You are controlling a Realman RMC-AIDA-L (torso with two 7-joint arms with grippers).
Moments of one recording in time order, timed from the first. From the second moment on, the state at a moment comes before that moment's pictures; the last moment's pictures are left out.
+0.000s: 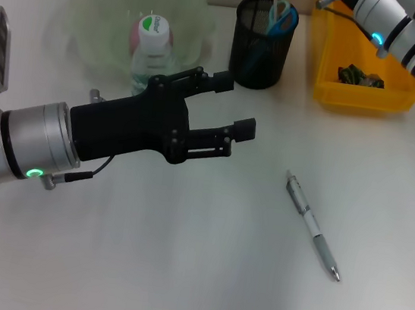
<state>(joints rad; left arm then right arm) -0.46 -2.07 1.33 0.48 1.17 1.51 -1.07 0.82 2.09 -1.36 -0.31 -0.58 -0.94 0.52</state>
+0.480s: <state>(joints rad) -0.46 -2.07 1.33 0.48 1.17 1.51 -1.07 0.86 2.09 -1.36 -0.25 -0.59 -0.93 0.52</state>
